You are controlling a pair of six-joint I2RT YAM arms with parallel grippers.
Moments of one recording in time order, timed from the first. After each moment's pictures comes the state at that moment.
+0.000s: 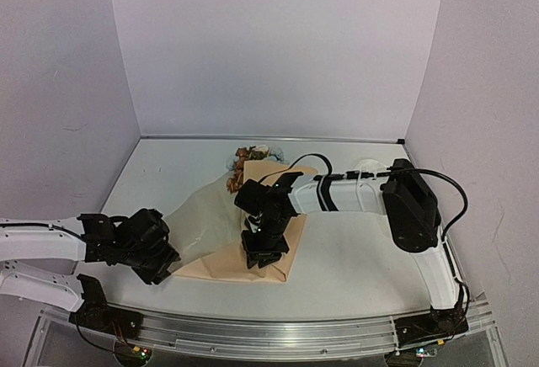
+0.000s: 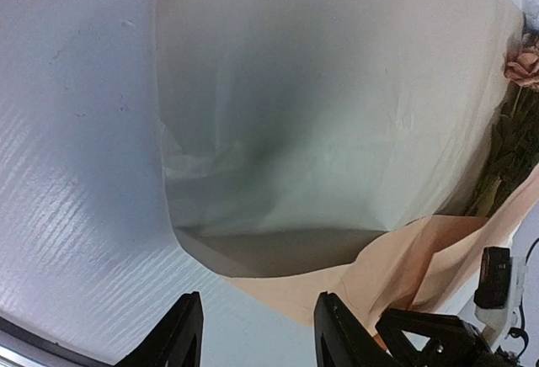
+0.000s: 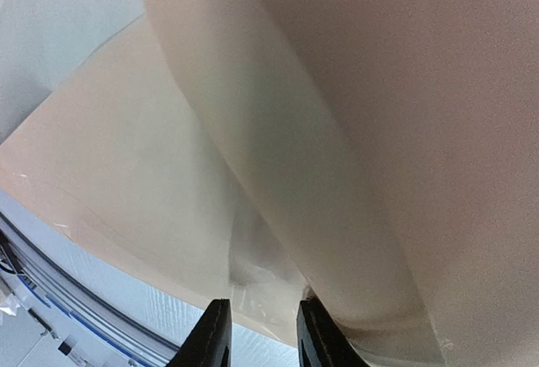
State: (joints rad) left arm -0.94 1.00 0.49 -0.59 -0.14 -1.81; right arm 1.05 2.27 1.78 -0.88 -0.29 0.77
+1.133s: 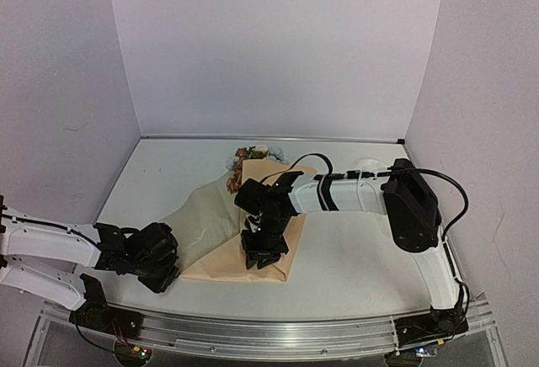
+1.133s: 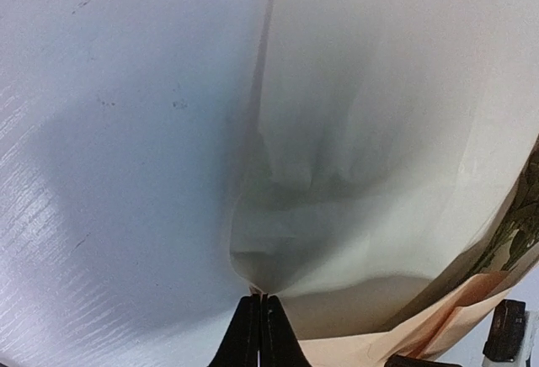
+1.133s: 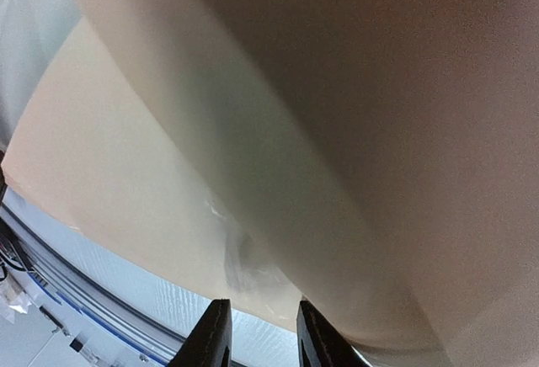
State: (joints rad) left arm -0.98 1.13 0.40 -0.43 -0.17 -1.99; right arm 1.05 2.26 1.78 -0.88 -0.32 0.80
